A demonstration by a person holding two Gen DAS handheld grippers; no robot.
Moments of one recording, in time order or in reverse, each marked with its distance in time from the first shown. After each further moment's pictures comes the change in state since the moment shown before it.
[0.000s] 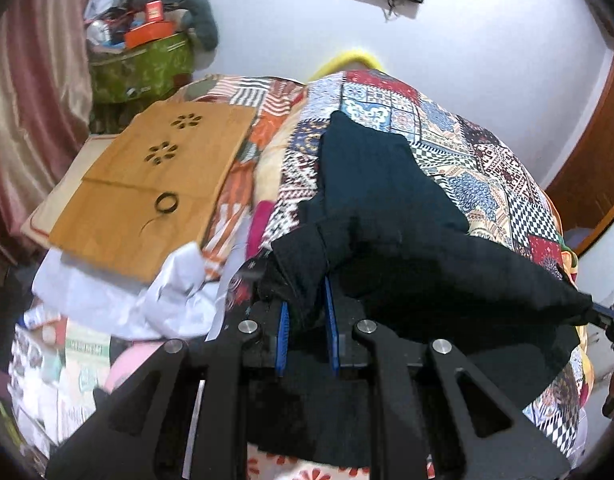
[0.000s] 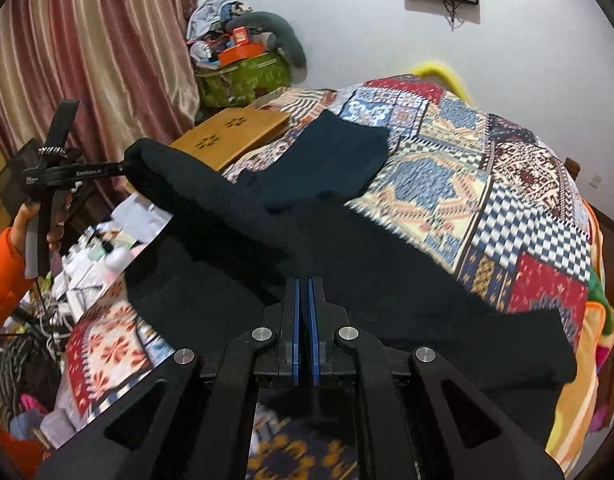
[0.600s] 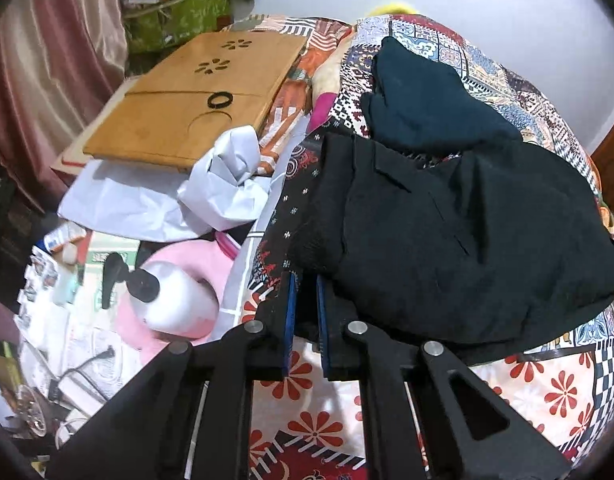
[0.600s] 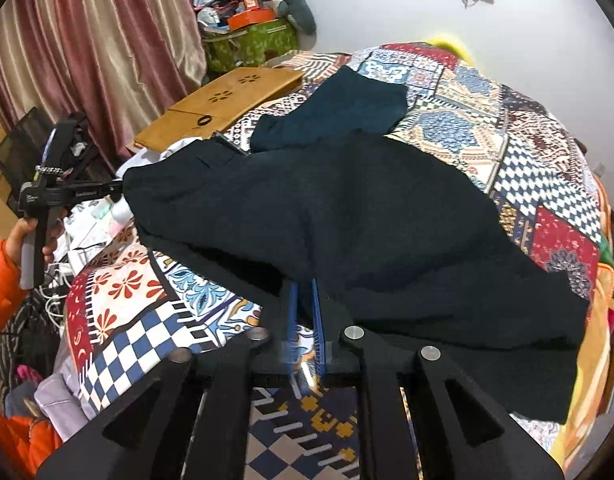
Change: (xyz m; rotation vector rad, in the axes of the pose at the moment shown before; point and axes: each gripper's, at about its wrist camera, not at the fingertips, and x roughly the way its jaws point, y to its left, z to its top) left arm 0.014 0.030 -0.092 -0.025 0.160 0.138; right arm 0.007 0.034 -0.048 -0.014 0.105 -0.016
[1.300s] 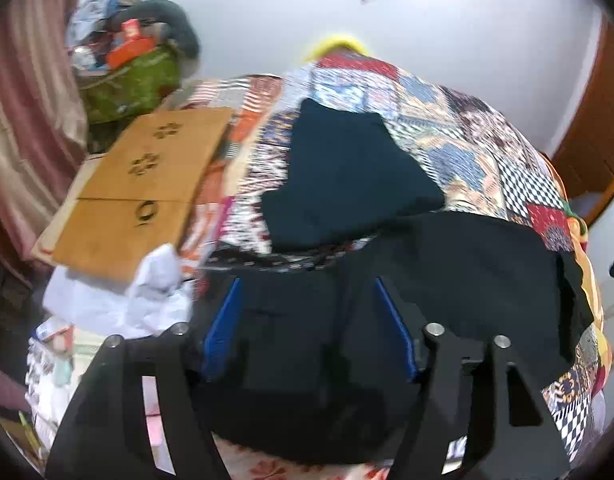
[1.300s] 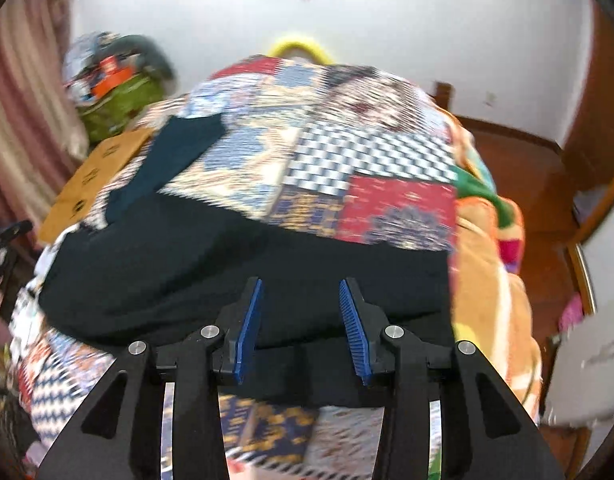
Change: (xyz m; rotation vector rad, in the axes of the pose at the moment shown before) left arm -0.024 -0.122 0.091 0.162 -0.116 -0.077; right arm -0.068 -0.171 -0.018 0.384 -0.059 -0.292
